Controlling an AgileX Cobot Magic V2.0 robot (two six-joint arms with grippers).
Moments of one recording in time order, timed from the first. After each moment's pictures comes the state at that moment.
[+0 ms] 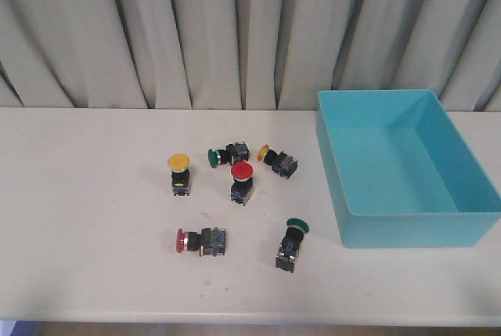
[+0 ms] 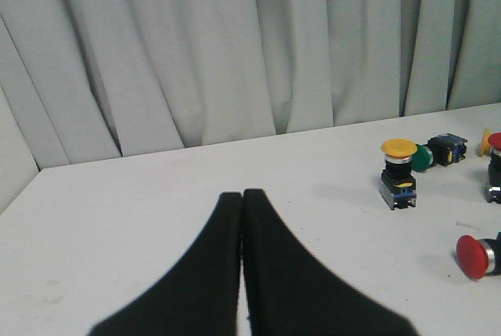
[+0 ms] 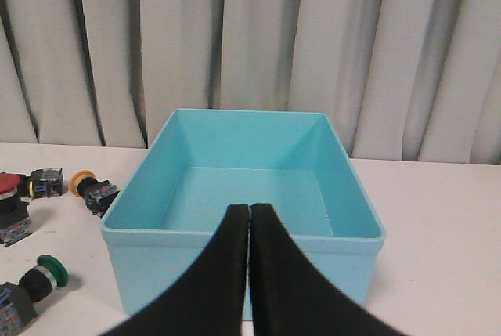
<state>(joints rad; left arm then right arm) -0.03 -0.01 0.03 0.21 0.10 -0.15 0.01 -0.01 0.03 -0.01 0.09 -0.04</state>
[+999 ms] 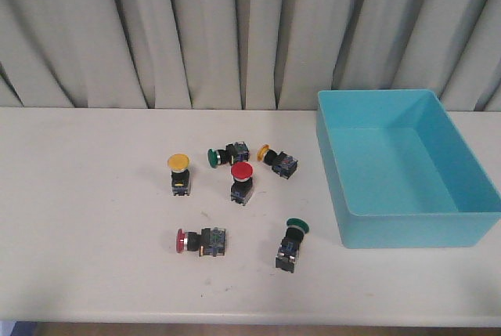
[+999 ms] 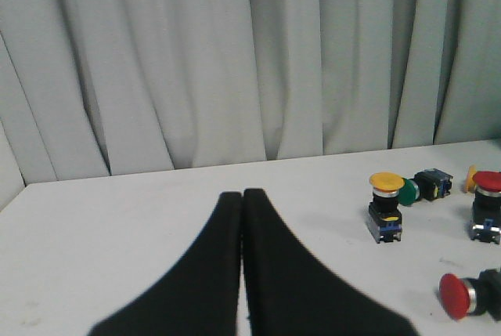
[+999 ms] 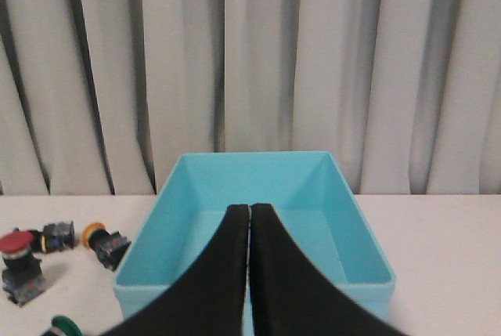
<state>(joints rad) -0.03 -0.01 0.01 0.21 0.06 -0.22 0.01 -0.01 0.01 0.03 0.02 -0.03</state>
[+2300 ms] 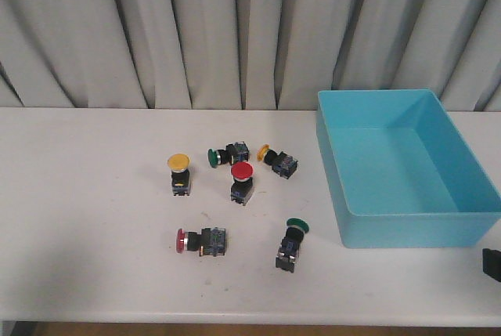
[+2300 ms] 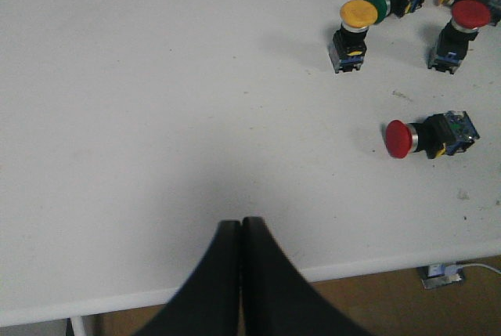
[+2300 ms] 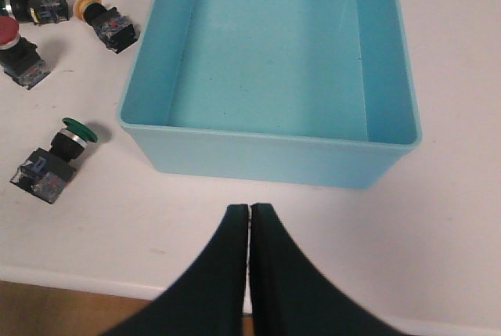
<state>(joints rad) -0.05 0.66 -0.59 -0.05 0.70 0.01 0.01 0.71 -0.58 0.06 0.63 -0.12</state>
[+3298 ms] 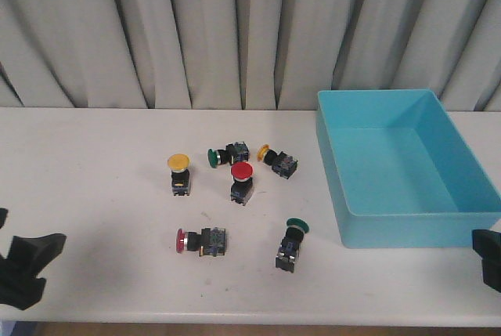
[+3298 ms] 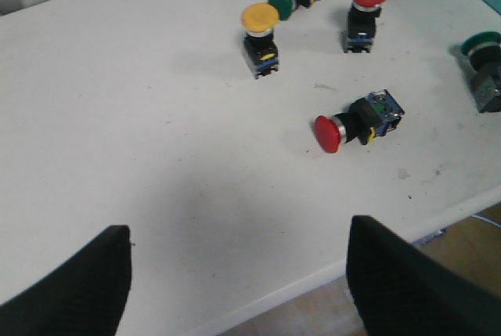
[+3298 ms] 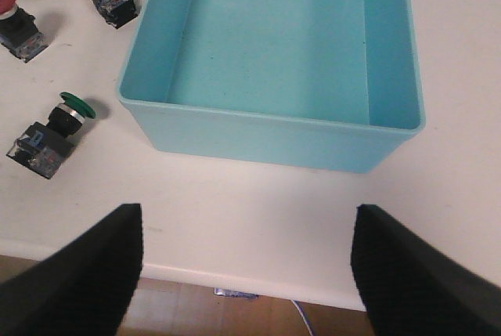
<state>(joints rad) -0.25 0.82 -0.59 -0.10 0.55 0.17 0.01 0.71 -0.58 0.06 0.67 -0.14</state>
